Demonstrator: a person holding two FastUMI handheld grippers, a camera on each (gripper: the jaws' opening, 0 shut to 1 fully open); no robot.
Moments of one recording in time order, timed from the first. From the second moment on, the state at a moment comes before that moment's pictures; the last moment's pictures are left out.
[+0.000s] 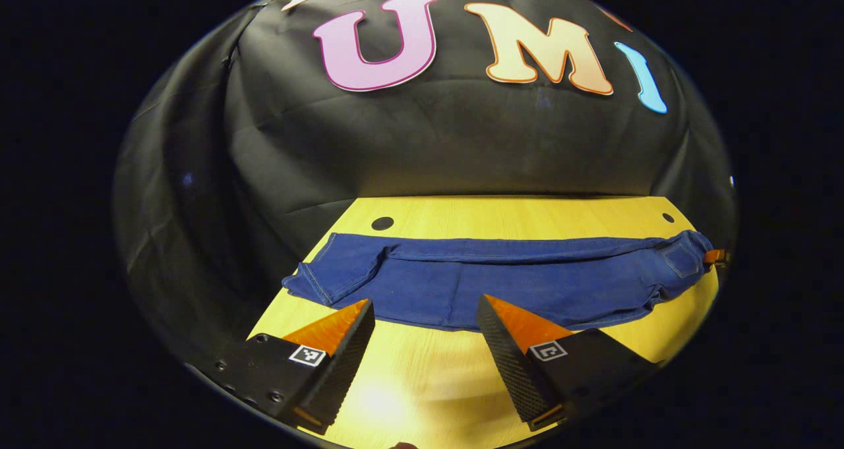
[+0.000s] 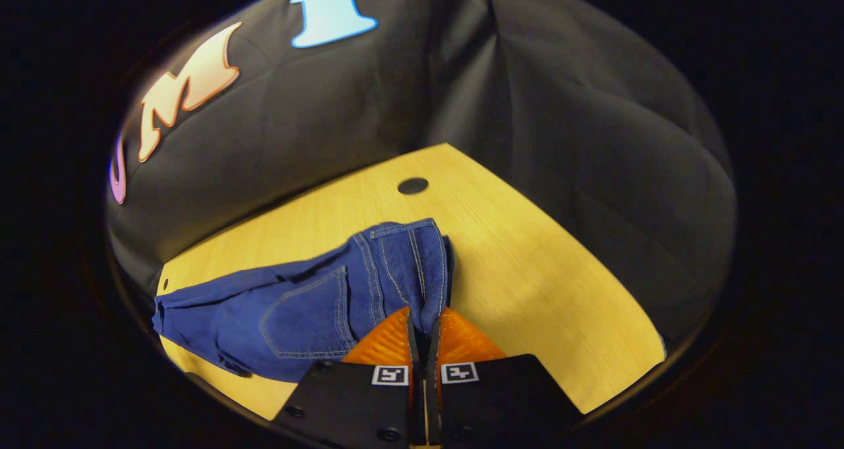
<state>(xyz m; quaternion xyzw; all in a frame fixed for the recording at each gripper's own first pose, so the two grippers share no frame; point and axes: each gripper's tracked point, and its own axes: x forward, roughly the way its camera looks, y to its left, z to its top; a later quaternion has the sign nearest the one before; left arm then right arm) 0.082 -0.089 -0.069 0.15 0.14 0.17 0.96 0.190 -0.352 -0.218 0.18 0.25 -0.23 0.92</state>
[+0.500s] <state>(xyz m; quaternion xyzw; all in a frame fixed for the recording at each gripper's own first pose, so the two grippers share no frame) 0.069 -0.060 -0.050 0.18 0.14 0.13 0.97 0.253 -0.204 -0.096 0.31 0.13 -0.06 0.94</state>
